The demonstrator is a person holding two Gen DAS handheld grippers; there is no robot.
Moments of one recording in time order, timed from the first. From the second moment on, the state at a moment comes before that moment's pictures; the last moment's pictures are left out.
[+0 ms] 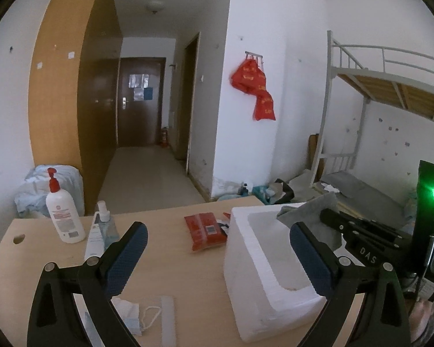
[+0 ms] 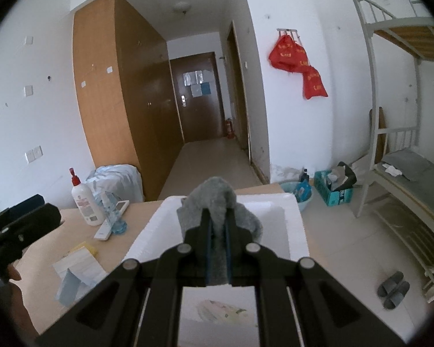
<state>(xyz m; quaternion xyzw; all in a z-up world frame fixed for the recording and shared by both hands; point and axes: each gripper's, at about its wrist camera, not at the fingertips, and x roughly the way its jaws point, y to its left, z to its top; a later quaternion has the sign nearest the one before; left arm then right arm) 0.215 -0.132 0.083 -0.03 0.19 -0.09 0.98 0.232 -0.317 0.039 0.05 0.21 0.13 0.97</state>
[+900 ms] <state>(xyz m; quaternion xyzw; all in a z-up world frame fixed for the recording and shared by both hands) 0.194 -0.109 0.092 -0.04 0.18 -0.08 0.98 0.206 -0.308 0.055 0.05 0.18 0.10 0.98</state>
